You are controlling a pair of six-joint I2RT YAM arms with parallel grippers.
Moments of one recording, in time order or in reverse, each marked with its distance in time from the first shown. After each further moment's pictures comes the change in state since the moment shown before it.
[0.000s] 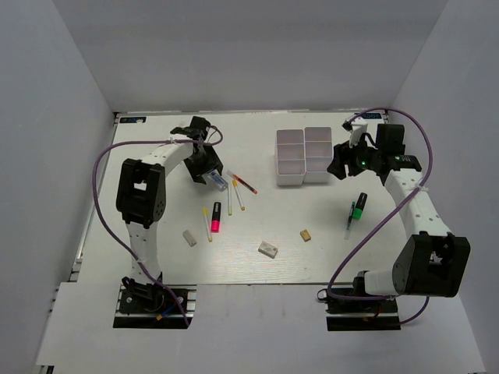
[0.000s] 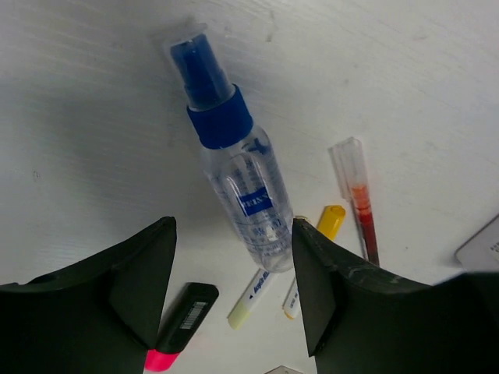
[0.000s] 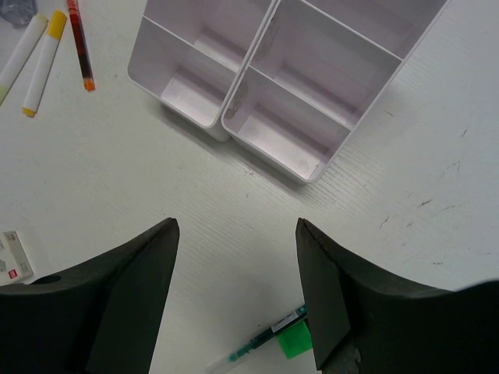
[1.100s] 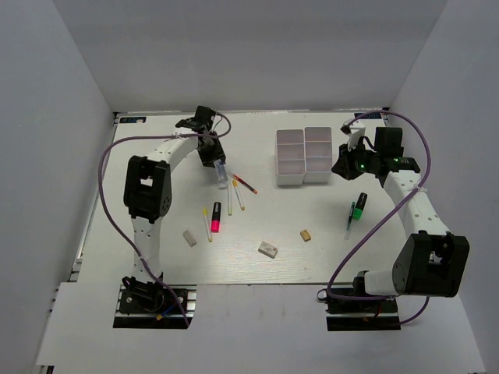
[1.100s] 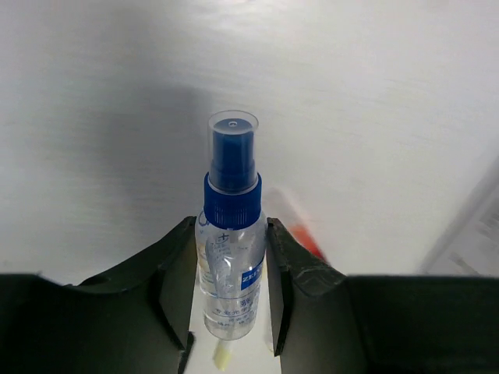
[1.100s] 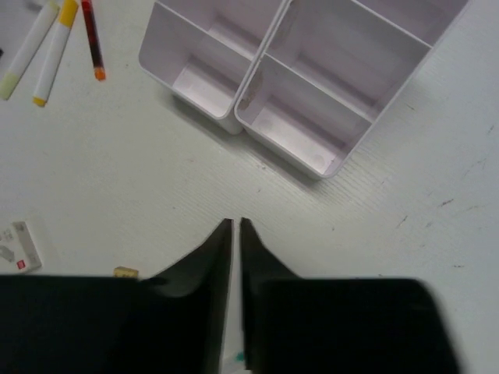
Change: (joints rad) left arm -0.016 0.125 0.170 0.023 0.000 0.093; right arm 0.000 0.000 -0.031 0.005 -0.019 -0.013
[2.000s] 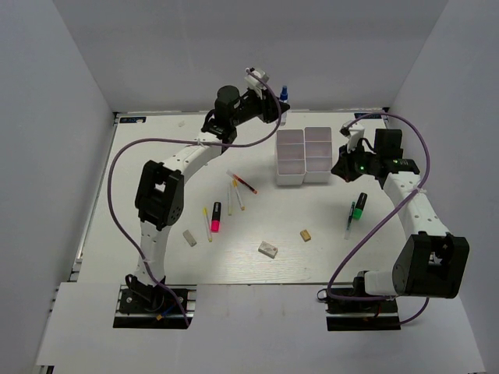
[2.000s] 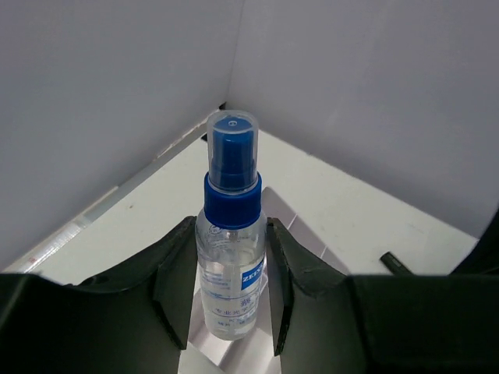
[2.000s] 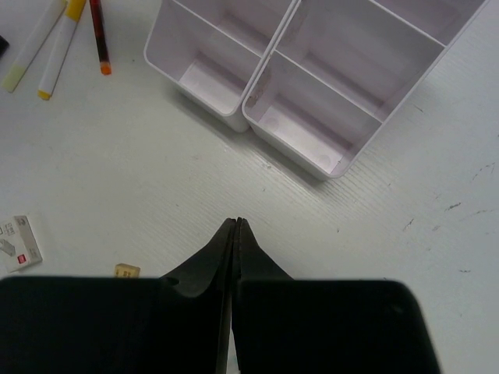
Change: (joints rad) left arm -0.202 -0.071 0.032 1.193 0.506 0.412; right arm 0.000 -0.005 -0.017 -0.002 -0.032 -0.014
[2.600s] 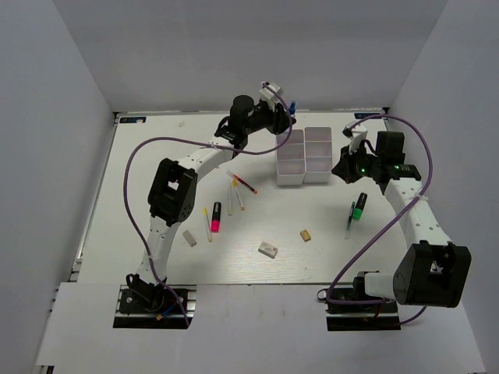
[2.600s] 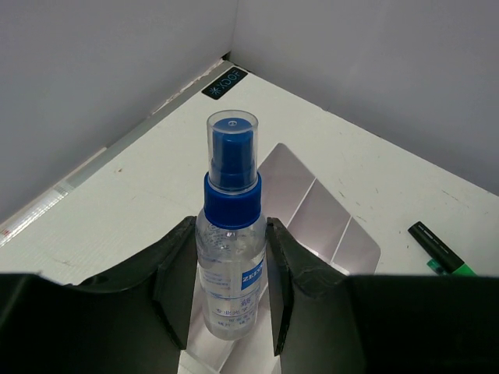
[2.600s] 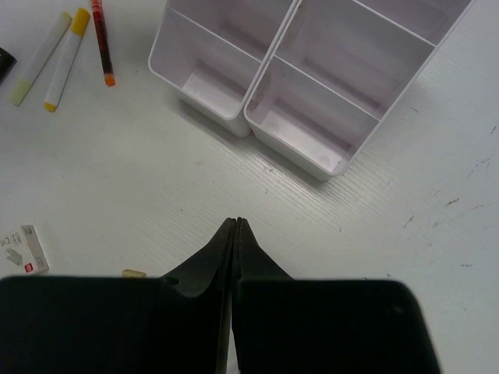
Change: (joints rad) left arm -0.050 0.144 0.062 -0.061 -0.040 0.105; right arm -0.001 -0.060 -0.047 0.050 0.010 0.052
